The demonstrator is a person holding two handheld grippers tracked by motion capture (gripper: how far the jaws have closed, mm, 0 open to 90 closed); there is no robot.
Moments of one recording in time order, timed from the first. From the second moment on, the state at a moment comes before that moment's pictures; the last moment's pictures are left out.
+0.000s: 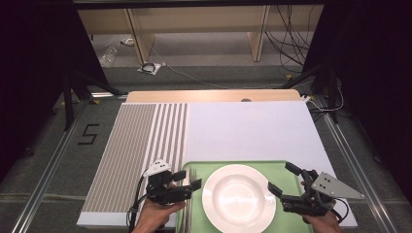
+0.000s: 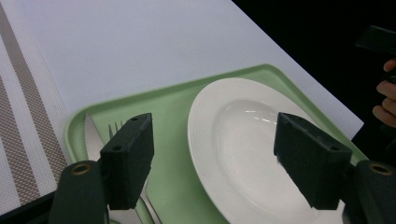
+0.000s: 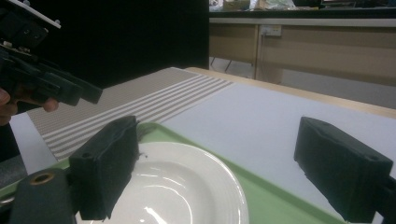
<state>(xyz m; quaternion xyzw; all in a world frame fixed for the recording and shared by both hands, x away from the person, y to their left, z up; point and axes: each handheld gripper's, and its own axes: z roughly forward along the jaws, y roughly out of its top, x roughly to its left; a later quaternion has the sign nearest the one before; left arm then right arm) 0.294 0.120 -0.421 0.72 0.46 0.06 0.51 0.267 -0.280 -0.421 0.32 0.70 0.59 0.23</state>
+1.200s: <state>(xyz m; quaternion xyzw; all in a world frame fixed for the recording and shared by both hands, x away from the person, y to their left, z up) 0.286 0.147 -0.415 0.72 0.40 0.14 0.55 0.267 -0.280 -0.421 0.32 0.71 0.59 0.23</state>
